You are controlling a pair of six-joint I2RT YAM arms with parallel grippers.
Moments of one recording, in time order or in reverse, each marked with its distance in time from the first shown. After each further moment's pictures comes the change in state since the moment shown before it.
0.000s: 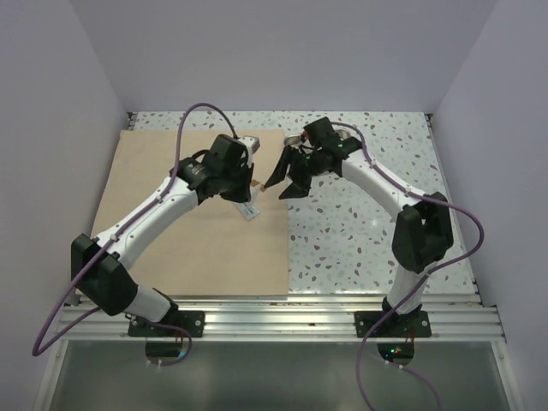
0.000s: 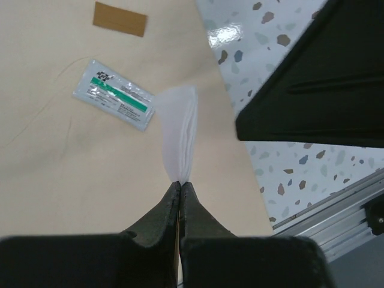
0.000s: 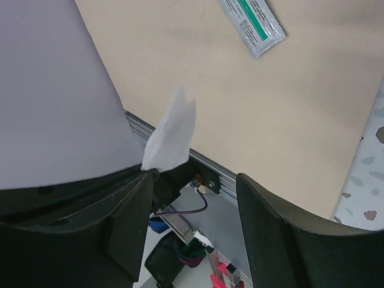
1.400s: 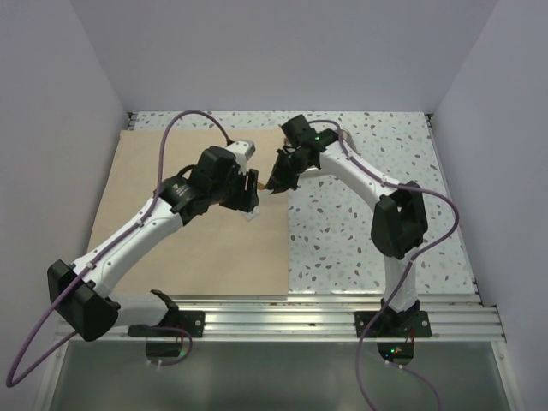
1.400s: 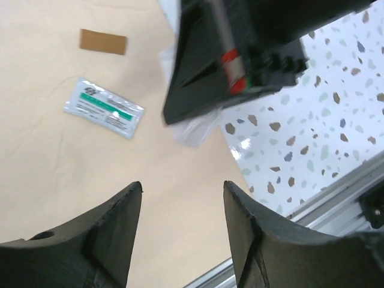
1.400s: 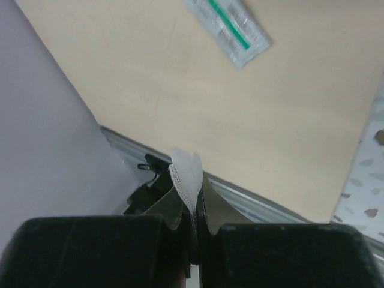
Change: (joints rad) left arm -0.104 -0.173 -0.137 0.127 -0.032 0.013; right arm 0.114 0.192 0.261 -0.207 0.127 0.051
